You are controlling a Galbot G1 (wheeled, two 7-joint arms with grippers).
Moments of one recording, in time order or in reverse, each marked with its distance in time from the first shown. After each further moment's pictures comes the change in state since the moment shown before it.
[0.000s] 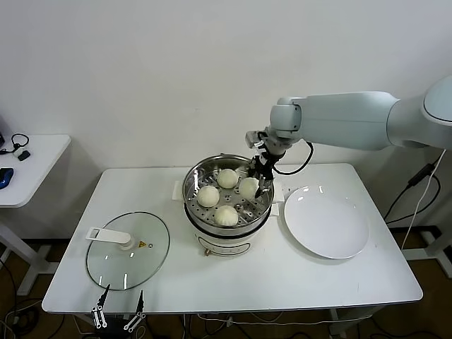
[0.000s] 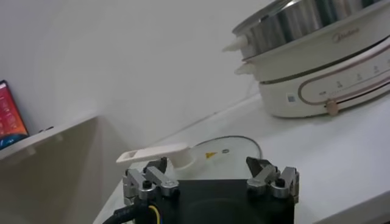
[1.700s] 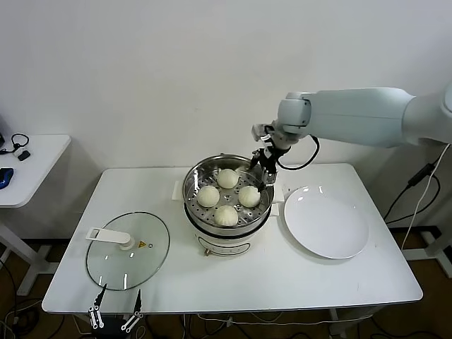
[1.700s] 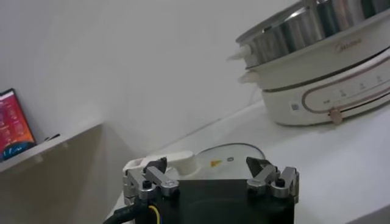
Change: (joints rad) left arm 0.024 0.000 -0.003 -0.038 -0.004 -0.008 -0.006; right arm 0.048 -0.080 0.020 0.046 0.027 -0.007 0.067
